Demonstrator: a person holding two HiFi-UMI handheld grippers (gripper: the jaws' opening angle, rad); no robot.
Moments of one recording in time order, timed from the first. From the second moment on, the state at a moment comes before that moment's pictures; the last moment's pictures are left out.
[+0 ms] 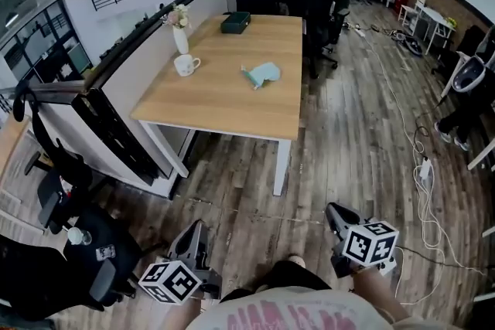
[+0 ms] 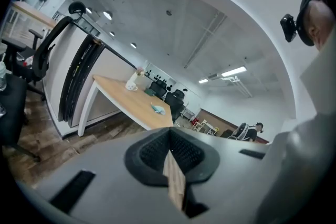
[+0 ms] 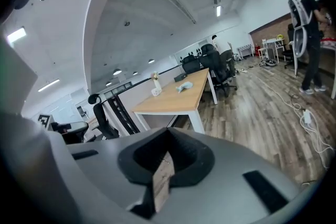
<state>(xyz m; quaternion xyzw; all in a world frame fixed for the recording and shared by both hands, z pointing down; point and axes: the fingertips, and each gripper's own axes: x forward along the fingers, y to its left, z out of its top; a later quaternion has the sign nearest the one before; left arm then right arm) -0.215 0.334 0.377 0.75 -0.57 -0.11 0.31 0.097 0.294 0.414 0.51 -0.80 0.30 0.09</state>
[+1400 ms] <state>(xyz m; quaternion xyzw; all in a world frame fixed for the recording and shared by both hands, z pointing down) -0.174 0.080 0.372 0.70 -0.64 -0.15 0.29 0.108 -0.015 0.420 0.40 -0.85 0.31 0.10</state>
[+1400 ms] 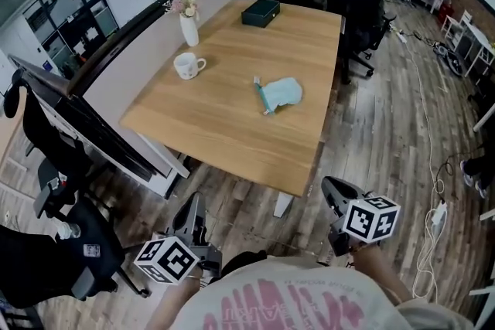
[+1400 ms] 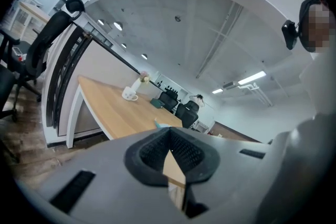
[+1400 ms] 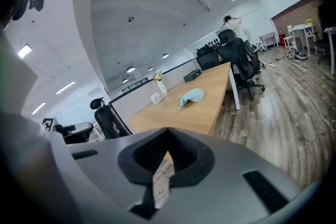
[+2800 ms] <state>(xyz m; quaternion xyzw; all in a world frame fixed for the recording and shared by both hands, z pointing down) -0.234 -0.200 0.429 0.79 -0.53 -0.05 0.30 -0.022 -0.260 0.473 0.37 -0.85 0.30 0.22</state>
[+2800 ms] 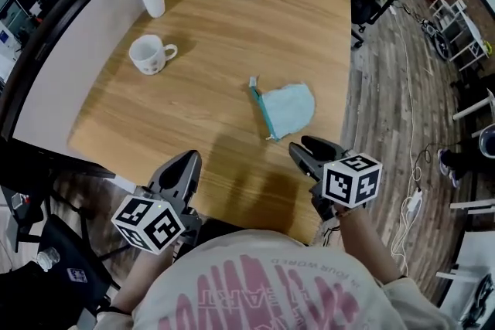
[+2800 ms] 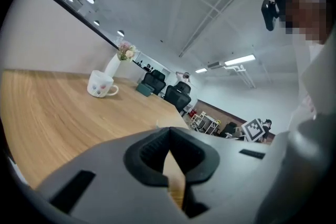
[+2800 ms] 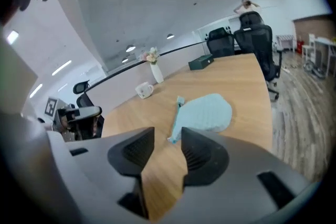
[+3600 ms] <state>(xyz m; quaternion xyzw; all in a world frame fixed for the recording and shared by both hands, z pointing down) -0.226 -0.246 0.459 0.81 -0.46 -0.04 0.36 -0.068 -0.279 0.557 0.27 -0.82 0.16 0.47</state>
